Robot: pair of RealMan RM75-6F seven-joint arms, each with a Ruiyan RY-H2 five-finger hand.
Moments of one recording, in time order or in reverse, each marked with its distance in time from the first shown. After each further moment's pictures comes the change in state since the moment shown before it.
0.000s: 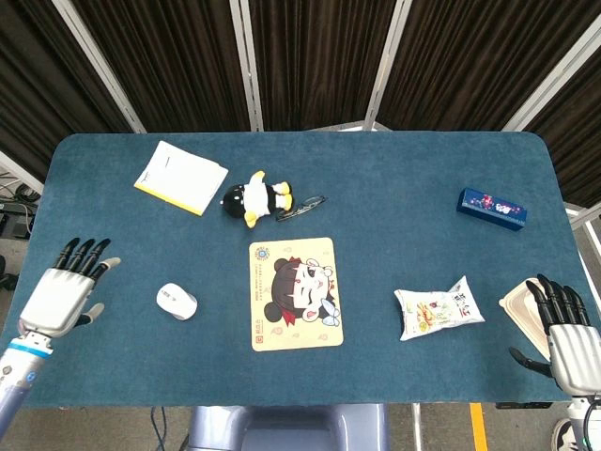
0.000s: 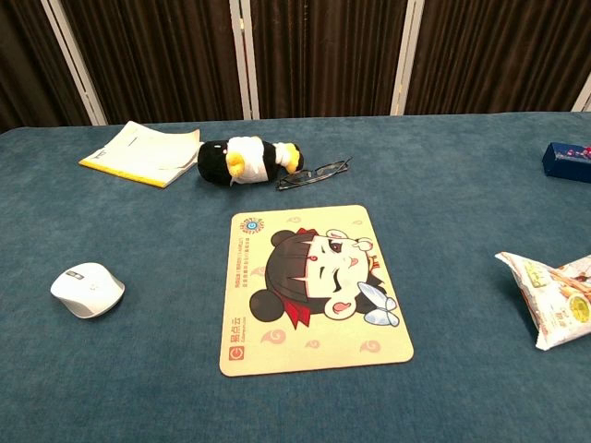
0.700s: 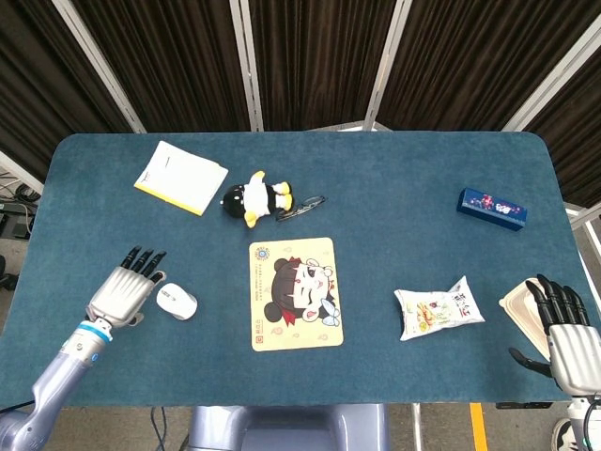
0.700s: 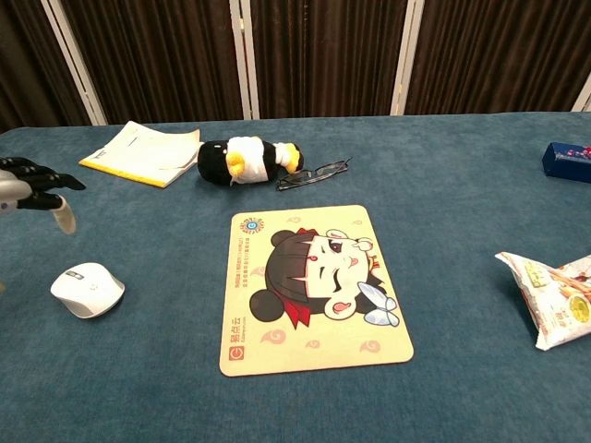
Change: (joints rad) left arm -0.170 -0.182 0.009 0.035 -0.212 -0.211 0.290; right arm 0.001 0.001 0.000 -0.002 0.000 -0.002 0.001
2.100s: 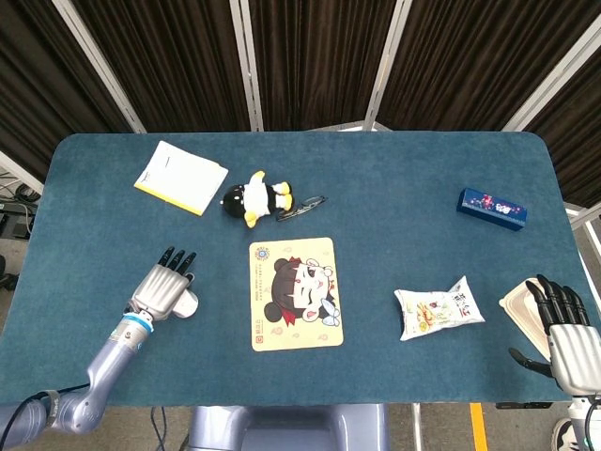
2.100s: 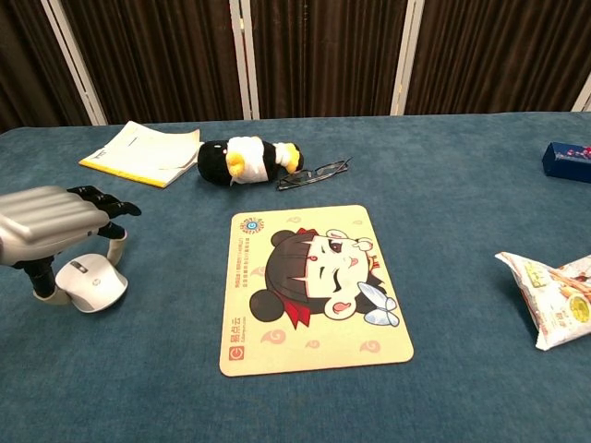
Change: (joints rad) left arm -0.151 -0.224 0.043 0.136 -0.207 0.024 0.143; right arm 0.002 0.004 -0.002 0.002 -0.002 -0.004 0.015
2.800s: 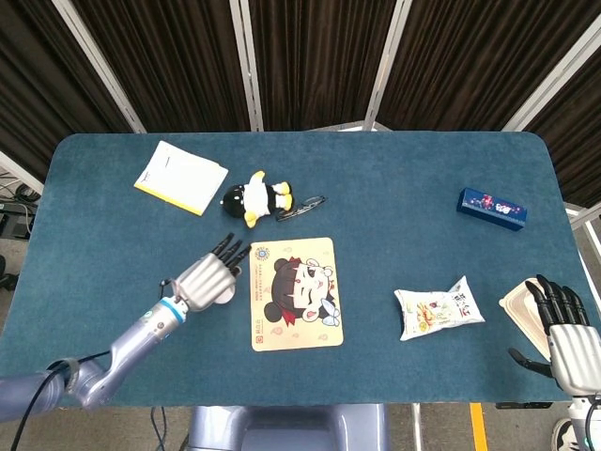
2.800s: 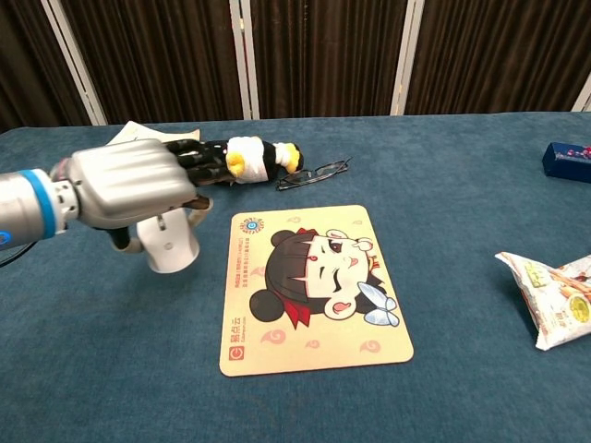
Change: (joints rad) left arm -0.190 -0.022 0.003 0.086 0.332 -0.062 0.039; right arm 0.001 0.003 -0.002 0.000 -0.001 -0.003 0.009
